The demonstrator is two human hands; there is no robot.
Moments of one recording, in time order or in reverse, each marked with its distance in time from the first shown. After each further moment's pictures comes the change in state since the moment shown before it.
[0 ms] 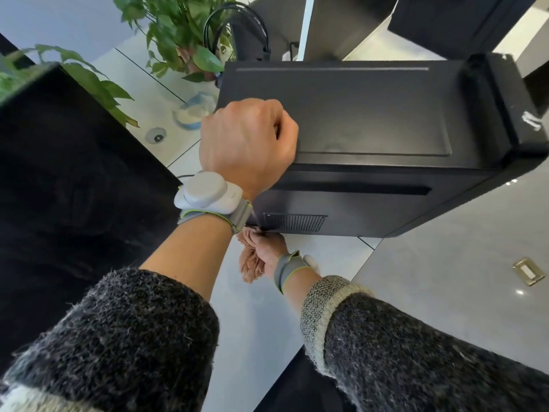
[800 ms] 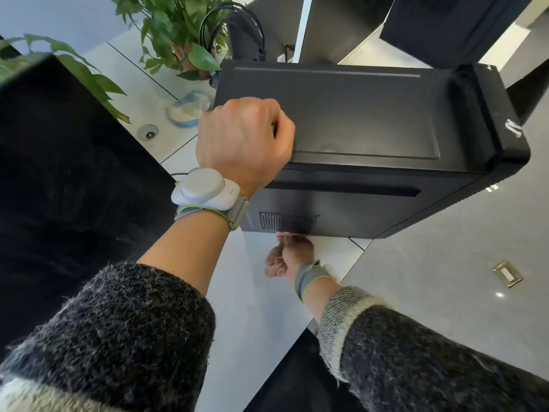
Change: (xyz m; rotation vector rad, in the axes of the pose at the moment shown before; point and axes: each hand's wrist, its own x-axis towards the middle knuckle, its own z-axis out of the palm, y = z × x) left_hand -0.001 0.000 0.004 -0.002 0.036 -0.022; right_hand -0.026 -0.009 -0.074 0.148 0.172 0.098
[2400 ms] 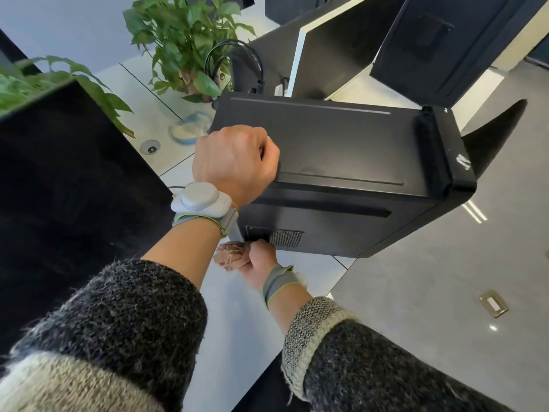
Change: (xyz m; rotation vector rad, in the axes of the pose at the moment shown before) left_hand -0.001 0.004 -0.011 0.033 -0.135 -0.043; right_hand -0.054 -0.041 0.037 0.235 -0.395 0.180
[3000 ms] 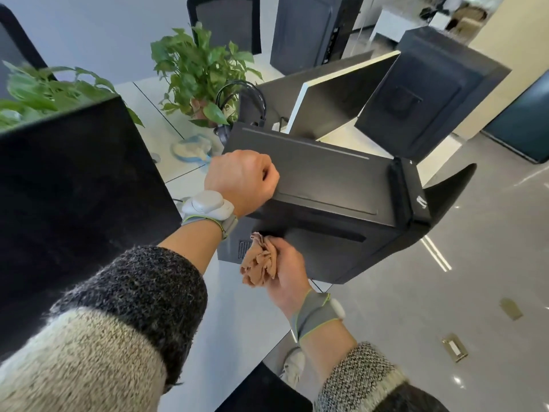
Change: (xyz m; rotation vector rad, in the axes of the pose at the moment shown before) left_hand 0.000 -0.002 -0.013 -0.078 -0.072 0.010; right_hand -0.099 -0.037 -0.030 -0.075 -0.044 -0.328
